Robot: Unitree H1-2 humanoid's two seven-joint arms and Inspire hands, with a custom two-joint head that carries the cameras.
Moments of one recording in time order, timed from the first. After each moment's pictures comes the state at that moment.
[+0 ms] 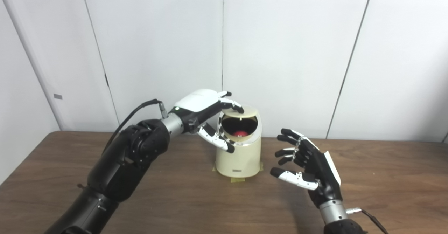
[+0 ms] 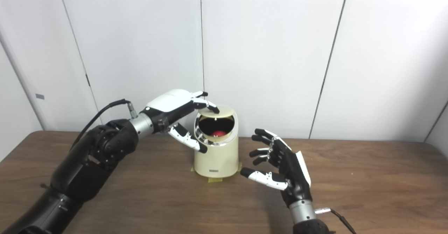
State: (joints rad) left arm -0.80 0.40 -0.34 0.20 0.58 -0.12 -0.44; right arm -0.30 -0.03 0.00 0.11 -0.01 -0.16 0.04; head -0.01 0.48
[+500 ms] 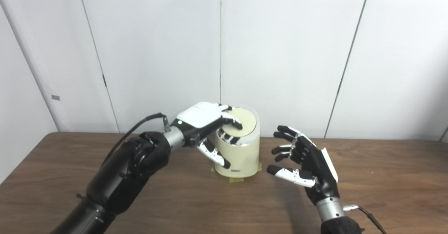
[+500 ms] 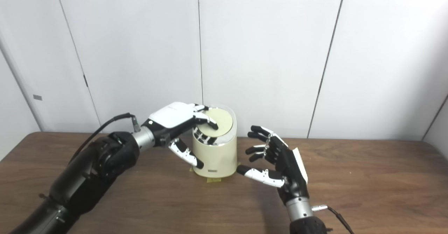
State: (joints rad) left arm -0.77 0.43 -0.45 0.19 0.77 -0.22 -0.36; right arm -0.30 -0.02 0.00 0.07 -0.01 -0.14 0.03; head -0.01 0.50
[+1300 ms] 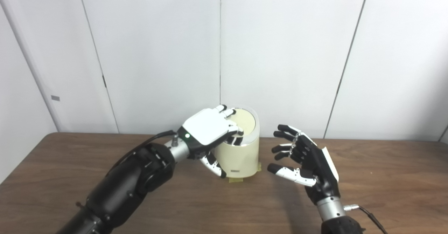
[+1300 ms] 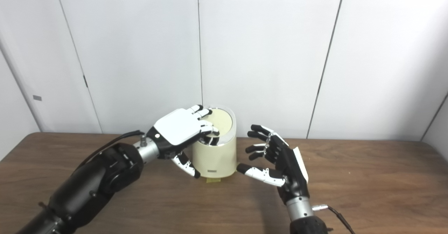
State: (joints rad) left arm -0.71 0.43 -0.48 0.12 0.94 -0.23 -0.25; right arm -0.29 -0.02 0.00 0.04 0.00 -0.12 0.03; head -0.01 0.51
